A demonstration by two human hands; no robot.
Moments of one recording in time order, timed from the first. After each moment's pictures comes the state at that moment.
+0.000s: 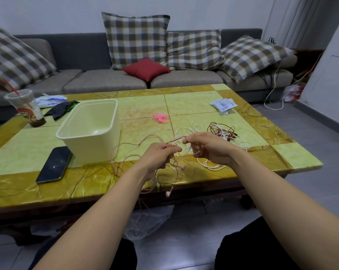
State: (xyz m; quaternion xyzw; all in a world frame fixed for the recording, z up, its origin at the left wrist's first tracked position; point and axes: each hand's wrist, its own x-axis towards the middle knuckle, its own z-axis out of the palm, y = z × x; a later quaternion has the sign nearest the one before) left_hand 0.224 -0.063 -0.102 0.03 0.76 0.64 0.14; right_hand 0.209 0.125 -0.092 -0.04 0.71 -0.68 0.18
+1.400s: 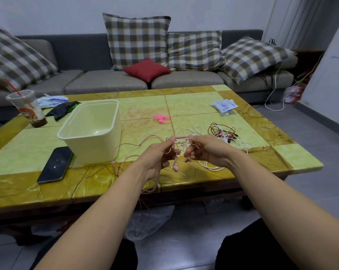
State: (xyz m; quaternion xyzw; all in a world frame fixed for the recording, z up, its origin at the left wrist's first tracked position) left_hand 0.222 -0.063 -0.096 -0.03 0.65 0.74 0.19; right_hand 0.213 0.119 -0.090 0.02 0.66 -0.73 0.20
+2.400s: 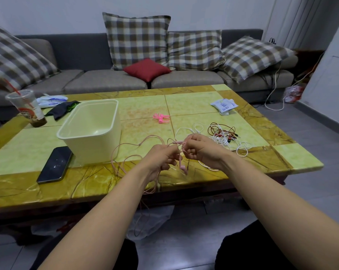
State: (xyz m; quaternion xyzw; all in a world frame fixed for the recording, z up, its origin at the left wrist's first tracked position) left_hand 0.229 -0.058 -0.095 0.01 0.73 0.66 0.18; right_hand 0.211 0.106 -0.100 -0.02 0.66 -0.73 0.17
